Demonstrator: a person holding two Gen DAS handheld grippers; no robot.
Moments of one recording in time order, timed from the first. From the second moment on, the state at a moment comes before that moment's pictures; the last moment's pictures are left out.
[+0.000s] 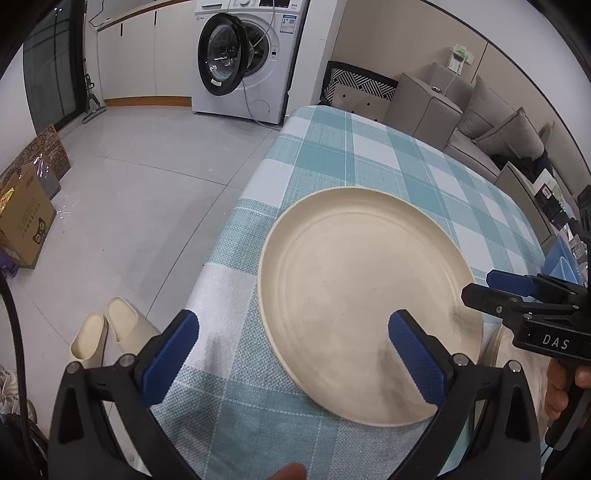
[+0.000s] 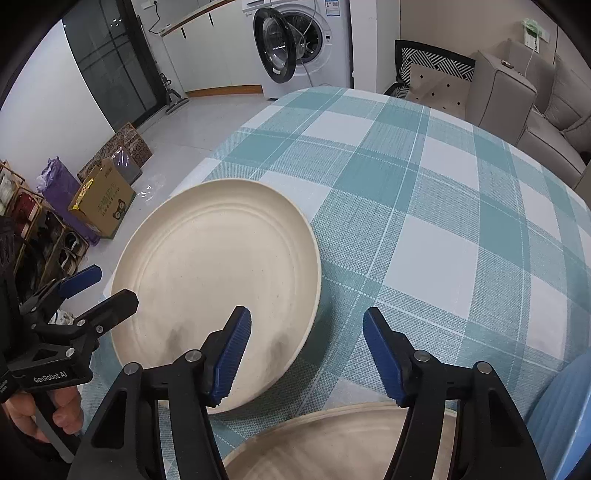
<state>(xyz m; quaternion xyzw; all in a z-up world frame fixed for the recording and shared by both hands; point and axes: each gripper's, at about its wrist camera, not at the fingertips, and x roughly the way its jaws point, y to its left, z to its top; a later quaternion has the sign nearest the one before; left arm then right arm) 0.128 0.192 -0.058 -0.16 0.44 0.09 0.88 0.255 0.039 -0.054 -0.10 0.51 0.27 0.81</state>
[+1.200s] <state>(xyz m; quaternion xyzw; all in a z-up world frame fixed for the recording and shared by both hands) 0.123 0.178 -0.062 -0.11 0.46 0.09 0.88 0.240 0.047 -0.057 -0.16 0.49 0.27 0.81</state>
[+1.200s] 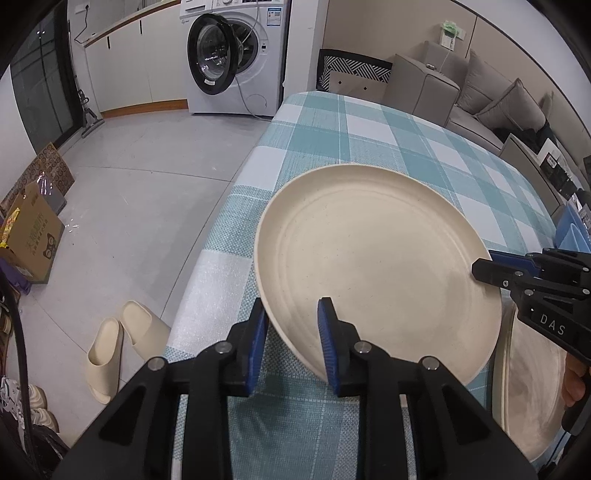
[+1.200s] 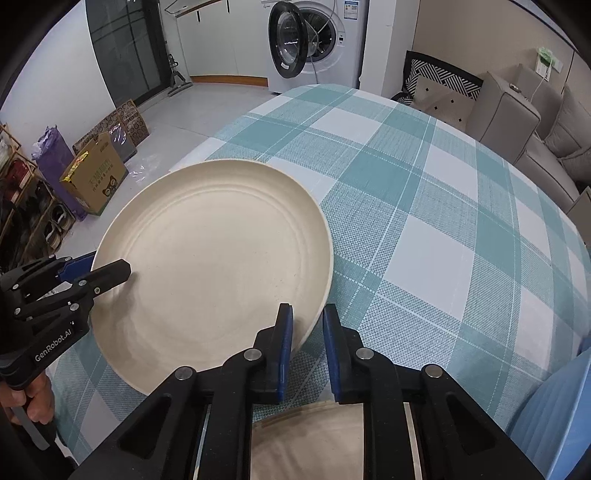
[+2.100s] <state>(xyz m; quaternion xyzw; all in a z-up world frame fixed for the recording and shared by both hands) 0.109 0.152 -0.022 -0.09 0.42 0.07 0.90 0.221 0.017 -0.021 -0.15 0.45 0.25 0.84</state>
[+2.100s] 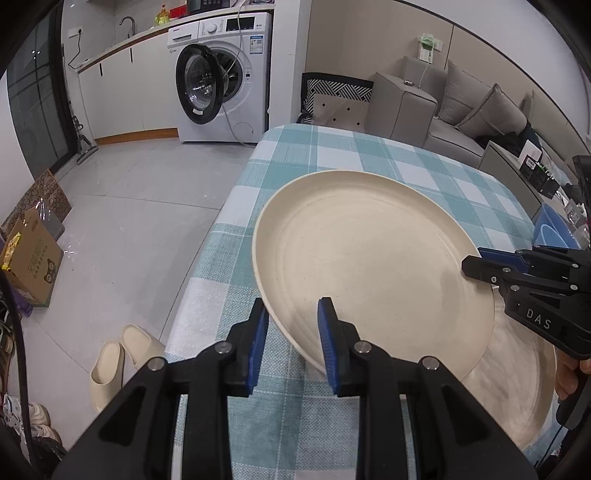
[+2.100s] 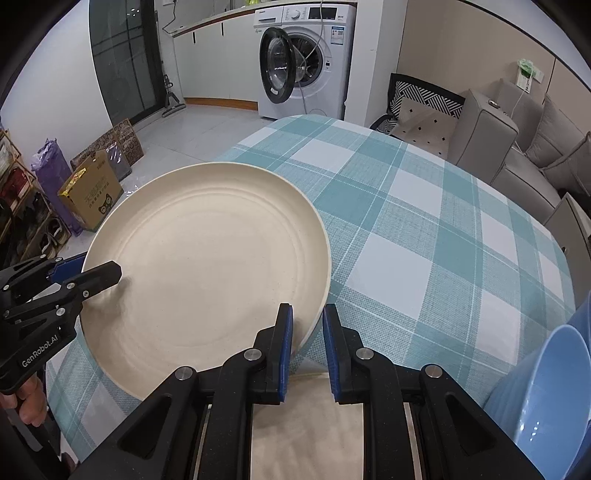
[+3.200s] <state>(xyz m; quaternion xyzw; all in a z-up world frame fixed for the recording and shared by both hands) 0.095 0.077 0.000 -0.03 0.41 0.00 0.91 0.172 -0.088 0.018 -0.07 0.42 0.22 0.88</state>
